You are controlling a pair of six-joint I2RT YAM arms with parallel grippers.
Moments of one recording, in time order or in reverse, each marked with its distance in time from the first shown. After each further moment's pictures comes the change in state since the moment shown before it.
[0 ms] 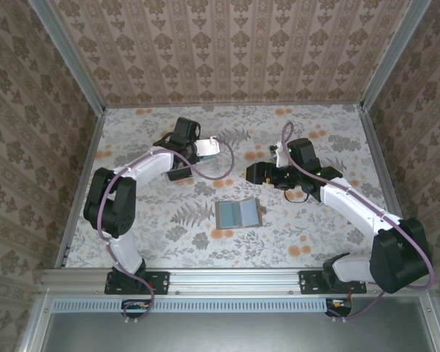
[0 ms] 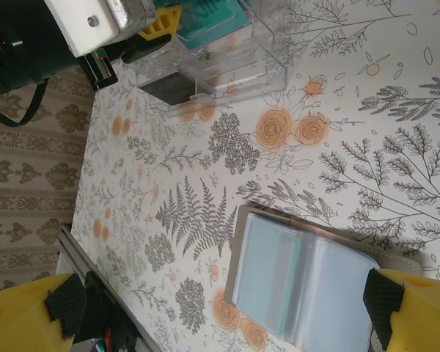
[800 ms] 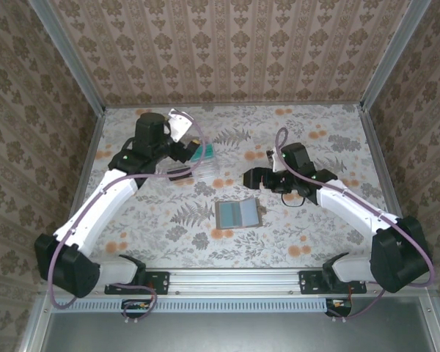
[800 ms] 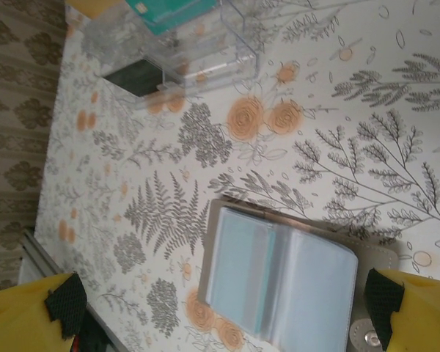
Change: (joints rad) left arm 0.005 -0.536 -0.072 -0.129 0.000 -0.738; right arm 0.069 0.006 -0.027 -0.014 0.119 -0.005
